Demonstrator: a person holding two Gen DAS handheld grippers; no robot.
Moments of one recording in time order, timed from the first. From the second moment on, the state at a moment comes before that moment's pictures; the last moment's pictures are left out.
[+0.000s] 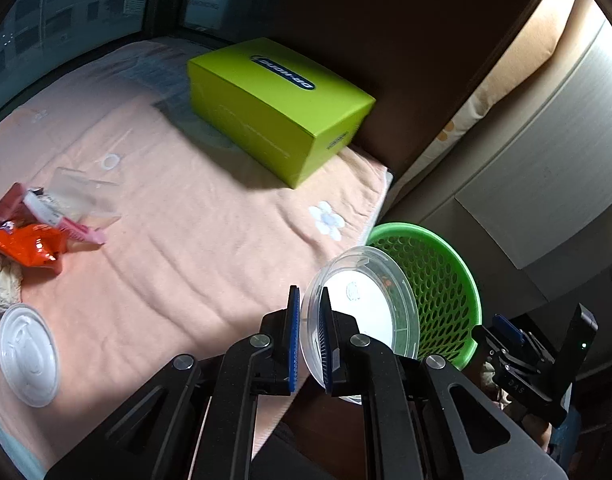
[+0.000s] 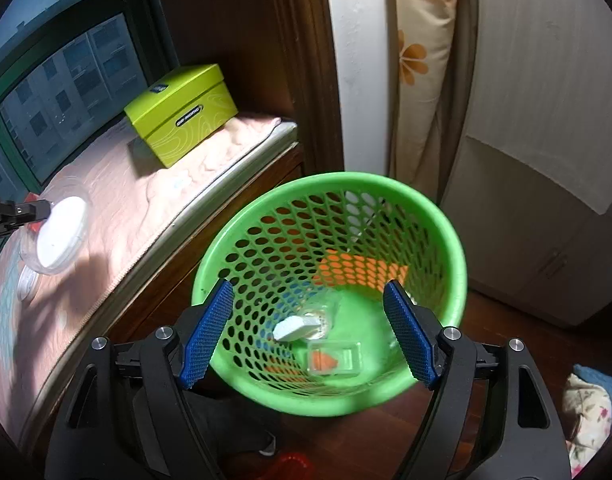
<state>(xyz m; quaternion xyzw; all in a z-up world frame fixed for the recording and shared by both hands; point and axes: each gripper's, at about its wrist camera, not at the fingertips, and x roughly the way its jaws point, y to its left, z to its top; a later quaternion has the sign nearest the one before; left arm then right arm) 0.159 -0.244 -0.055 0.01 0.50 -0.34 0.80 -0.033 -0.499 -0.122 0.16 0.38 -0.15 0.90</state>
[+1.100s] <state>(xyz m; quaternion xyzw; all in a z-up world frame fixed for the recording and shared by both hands) 0.105 -0.357 -0.115 0.08 0.56 -0.38 0.73 -0.081 -0.525 -0.113 0.19 0.34 -0.17 0.90</state>
